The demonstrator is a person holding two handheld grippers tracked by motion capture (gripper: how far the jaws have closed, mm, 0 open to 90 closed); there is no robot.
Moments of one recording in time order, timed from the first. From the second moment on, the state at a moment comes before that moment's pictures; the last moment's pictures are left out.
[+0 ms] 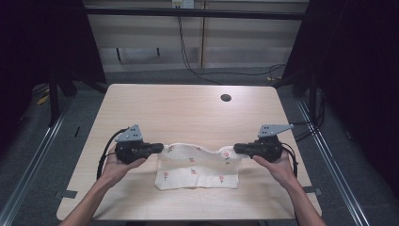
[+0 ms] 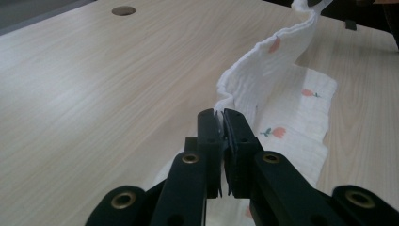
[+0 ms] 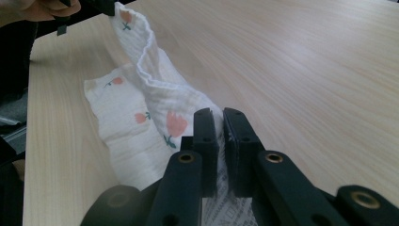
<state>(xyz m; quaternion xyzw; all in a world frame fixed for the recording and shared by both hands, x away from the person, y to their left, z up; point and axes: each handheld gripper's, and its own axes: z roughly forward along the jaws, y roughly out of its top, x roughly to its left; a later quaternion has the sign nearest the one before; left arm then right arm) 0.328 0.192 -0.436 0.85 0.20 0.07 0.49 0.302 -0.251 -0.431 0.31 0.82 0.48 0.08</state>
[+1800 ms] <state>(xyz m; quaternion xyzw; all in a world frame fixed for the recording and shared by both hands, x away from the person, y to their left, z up) 0.278 0.206 -0.473 0.86 0.22 0.00 0.46 0.237 -0.247 -0.472 0.30 0.85 0.44 0.03</state>
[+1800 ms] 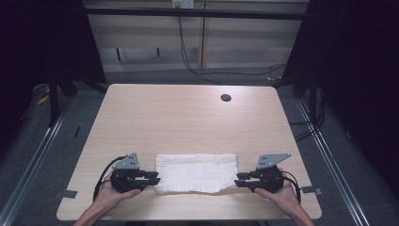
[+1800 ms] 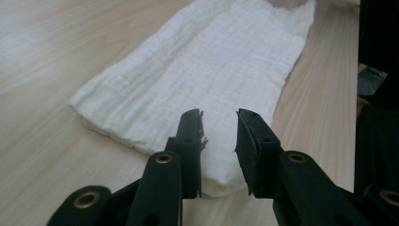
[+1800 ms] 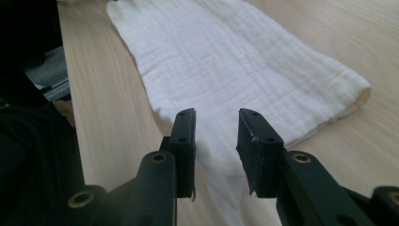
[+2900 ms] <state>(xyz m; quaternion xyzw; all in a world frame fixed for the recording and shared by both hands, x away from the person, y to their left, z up) 0.287 0.168 -0.497 0.90 0.20 0.01 0.39 0.257 -0.236 -0.495 0.36 0.86 0.35 0.08</state>
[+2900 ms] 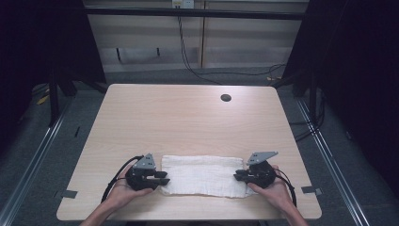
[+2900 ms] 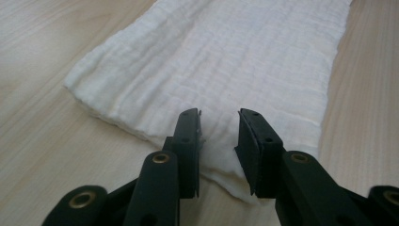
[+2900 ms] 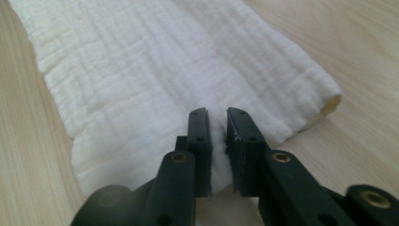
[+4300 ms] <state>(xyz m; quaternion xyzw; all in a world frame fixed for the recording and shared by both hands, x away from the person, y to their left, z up) 0.357 0.178 -0.475 0.86 0.29 0.02 0.42 0.258 -0.069 -0.471 0.21 0.89 0.41 -0.01</state>
